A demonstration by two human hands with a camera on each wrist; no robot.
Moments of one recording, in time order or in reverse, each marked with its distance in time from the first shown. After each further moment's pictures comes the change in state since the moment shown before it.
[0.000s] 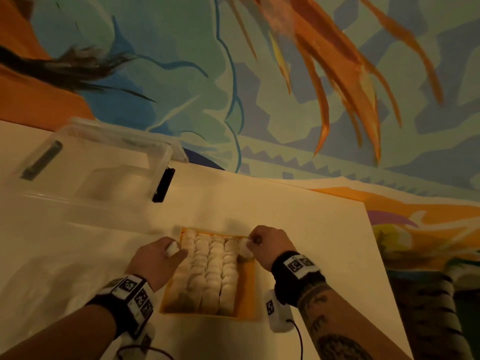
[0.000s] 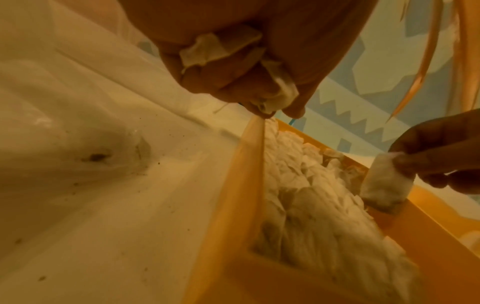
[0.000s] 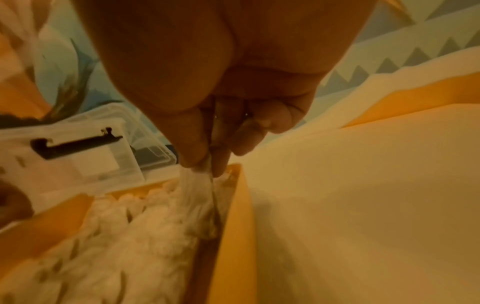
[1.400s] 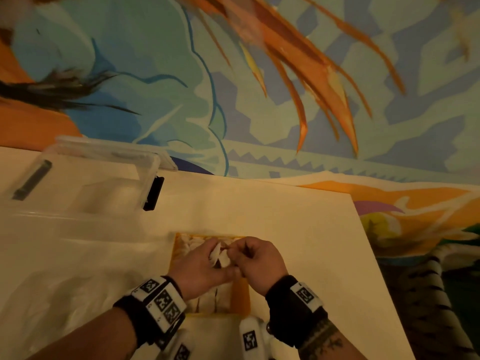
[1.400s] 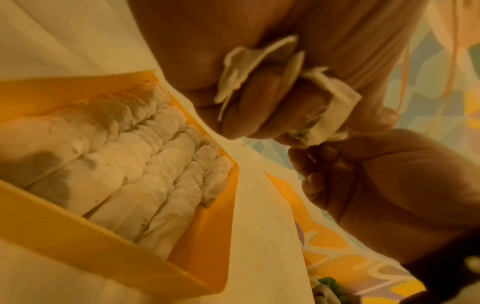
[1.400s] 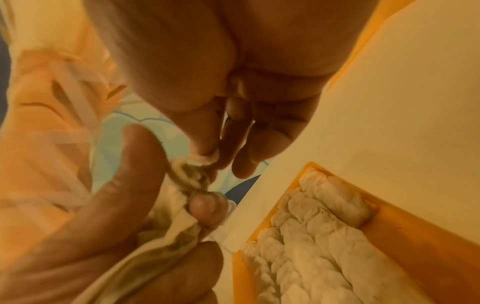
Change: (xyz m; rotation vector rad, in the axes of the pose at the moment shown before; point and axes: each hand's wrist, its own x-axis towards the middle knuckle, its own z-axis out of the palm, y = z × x) left_hand -0.059 0.092 -0.001 -0.368 -0.398 0.386; right_hand -0.070 -0.019 0.009 0.674 0.068 -0.070
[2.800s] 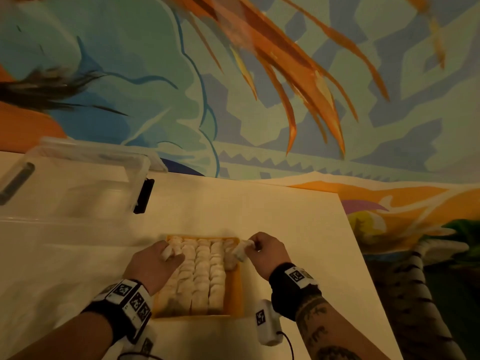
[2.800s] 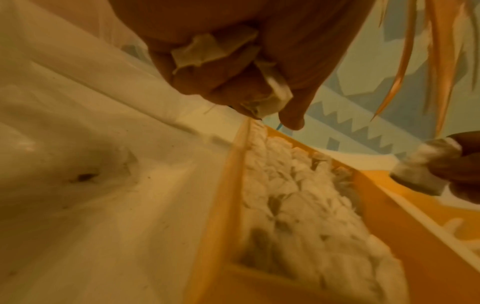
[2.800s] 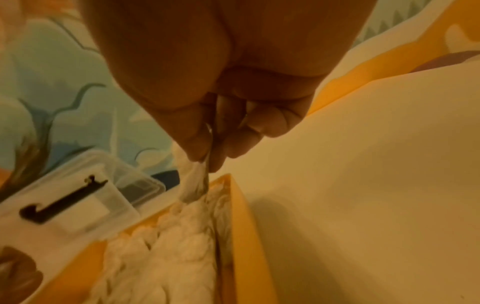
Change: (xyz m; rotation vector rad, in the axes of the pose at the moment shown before) left_hand 0.008 -0.060 -0.043 0.370 0.325 -0.313; right_hand 0.032 0.030 -0.032 -0.423 0.080 0.108
